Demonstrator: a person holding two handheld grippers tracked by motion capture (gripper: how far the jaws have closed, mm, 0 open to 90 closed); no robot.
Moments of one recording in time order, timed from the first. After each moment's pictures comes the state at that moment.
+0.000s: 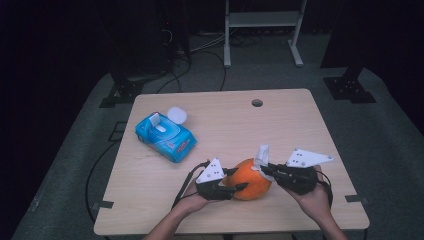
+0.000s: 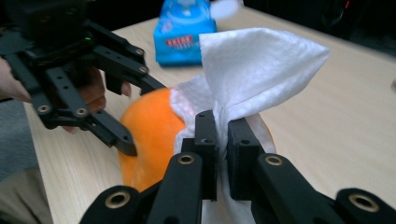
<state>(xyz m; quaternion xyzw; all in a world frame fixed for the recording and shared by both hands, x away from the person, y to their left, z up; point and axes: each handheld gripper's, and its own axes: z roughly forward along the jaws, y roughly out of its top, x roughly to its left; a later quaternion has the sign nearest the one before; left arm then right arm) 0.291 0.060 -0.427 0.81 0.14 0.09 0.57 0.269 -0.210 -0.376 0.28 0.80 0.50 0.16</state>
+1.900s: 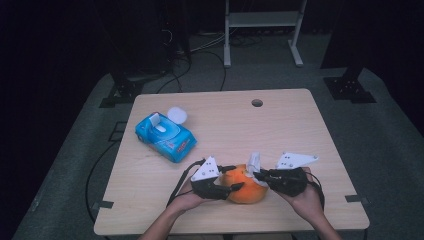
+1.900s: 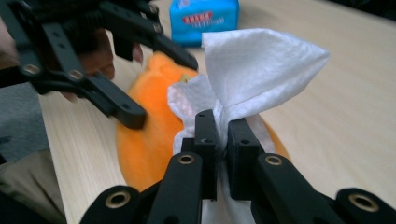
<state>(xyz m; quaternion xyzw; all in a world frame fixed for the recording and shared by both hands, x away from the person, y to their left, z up) 0.299 0.071 -0.431 0.81 0.14 0.08 0.56 0.279 -0.198 -0.400 0.29 0.83 0.47 0.12</state>
